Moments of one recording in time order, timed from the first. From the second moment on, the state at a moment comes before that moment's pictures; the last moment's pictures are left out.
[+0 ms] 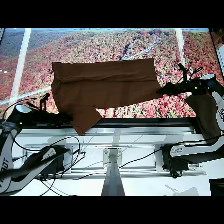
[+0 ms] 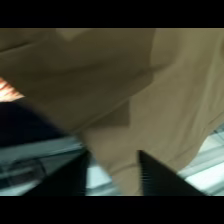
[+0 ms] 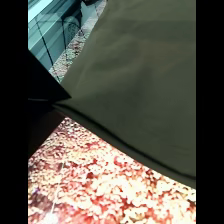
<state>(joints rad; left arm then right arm) 0.32 -1.04 0.38 0.96 -1.12 -1.07 -0.39 -1.57 0.97 -0.74 1.29 0.82</state>
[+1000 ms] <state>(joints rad) 0.22 -1.15 0.85 0.68 -0.68 -0.79 -0.21 -1.43 0.98 -0.37 1.03 0.90</state>
